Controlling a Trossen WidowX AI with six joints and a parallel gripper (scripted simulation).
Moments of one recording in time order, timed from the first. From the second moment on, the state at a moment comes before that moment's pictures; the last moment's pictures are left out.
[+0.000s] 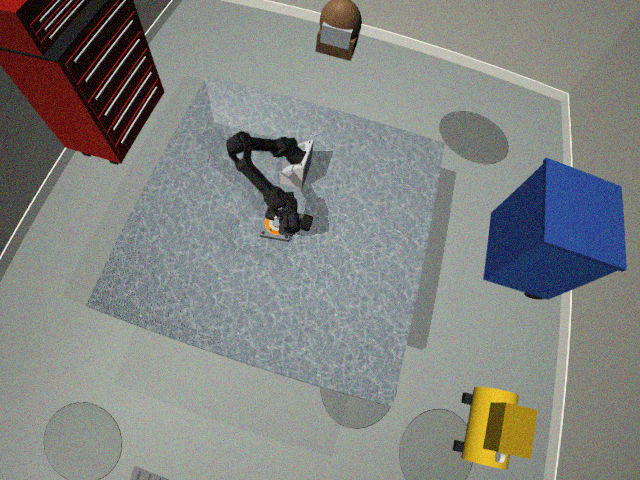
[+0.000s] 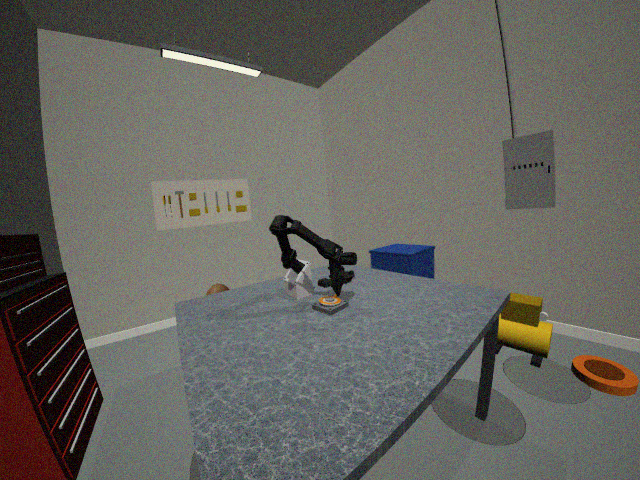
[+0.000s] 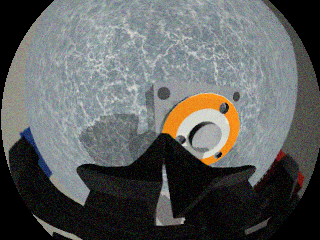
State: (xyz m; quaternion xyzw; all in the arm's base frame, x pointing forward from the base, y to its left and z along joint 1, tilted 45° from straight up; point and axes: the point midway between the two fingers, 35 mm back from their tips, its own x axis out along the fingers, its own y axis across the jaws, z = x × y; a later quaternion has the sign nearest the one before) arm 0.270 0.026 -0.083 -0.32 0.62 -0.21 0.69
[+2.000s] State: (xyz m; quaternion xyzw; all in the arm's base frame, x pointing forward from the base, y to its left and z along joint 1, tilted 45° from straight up) arm 0.227 0.000 -0.059 -0.32 0.62 -0.21 0.68
